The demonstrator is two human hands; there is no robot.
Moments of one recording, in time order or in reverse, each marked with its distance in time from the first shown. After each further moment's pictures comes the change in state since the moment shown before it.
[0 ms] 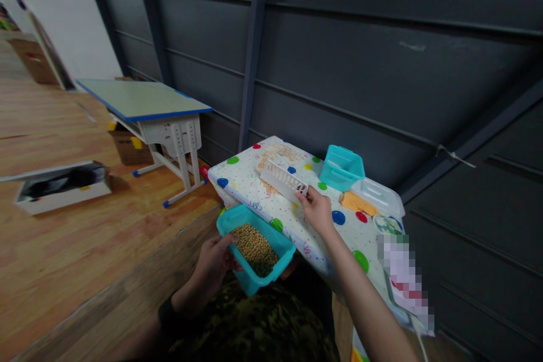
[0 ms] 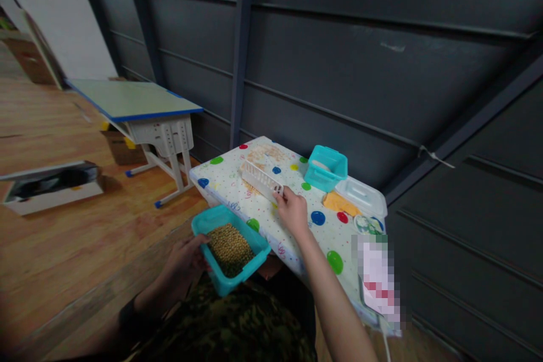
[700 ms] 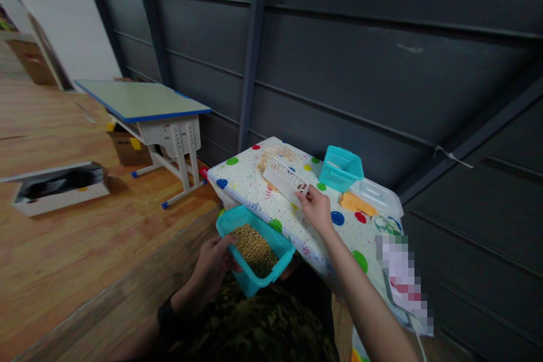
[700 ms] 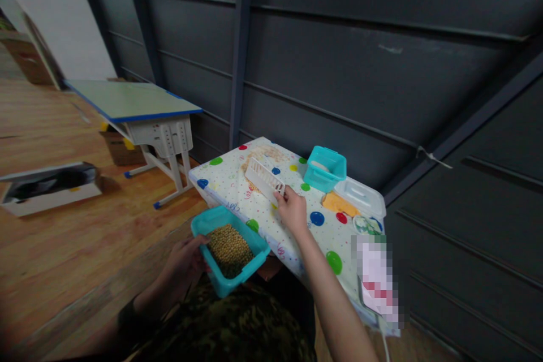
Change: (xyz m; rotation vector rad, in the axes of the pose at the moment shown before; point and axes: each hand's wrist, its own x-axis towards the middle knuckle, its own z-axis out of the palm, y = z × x) left_hand 0.008 -0.005 -0.008 -0.069 -0.105 -0.092; right_hand 0.004 0.003 0.003 0.051 0.007 0.029
